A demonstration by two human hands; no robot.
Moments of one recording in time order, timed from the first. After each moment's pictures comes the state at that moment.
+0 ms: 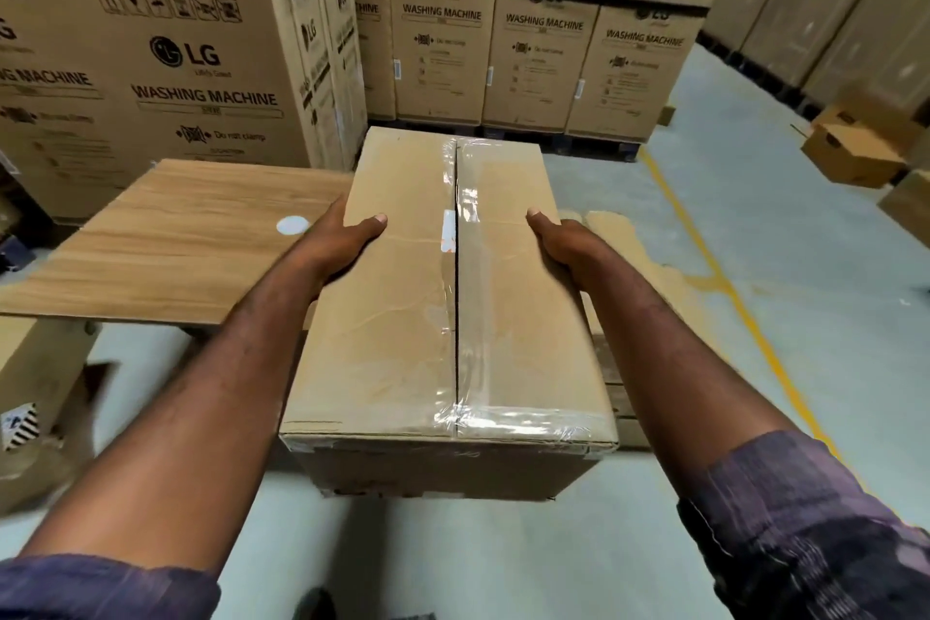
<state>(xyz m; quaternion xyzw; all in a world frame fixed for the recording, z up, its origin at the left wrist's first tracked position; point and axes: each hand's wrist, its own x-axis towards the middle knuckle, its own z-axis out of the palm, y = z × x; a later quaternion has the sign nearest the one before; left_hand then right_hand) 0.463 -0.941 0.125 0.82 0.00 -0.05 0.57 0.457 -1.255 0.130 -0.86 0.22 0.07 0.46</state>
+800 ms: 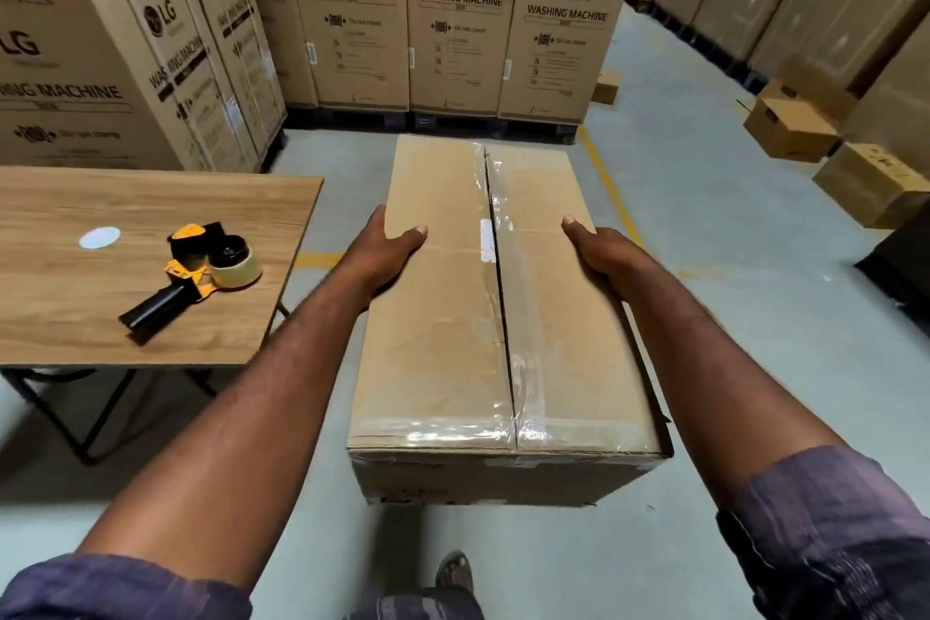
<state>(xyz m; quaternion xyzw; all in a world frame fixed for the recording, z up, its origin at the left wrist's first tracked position) 0.482 -1.363 0.099 0.82 -0.02 -0.07 0.57 0.440 -1.664 0.124 -0.84 0.25 0.04 0.48</state>
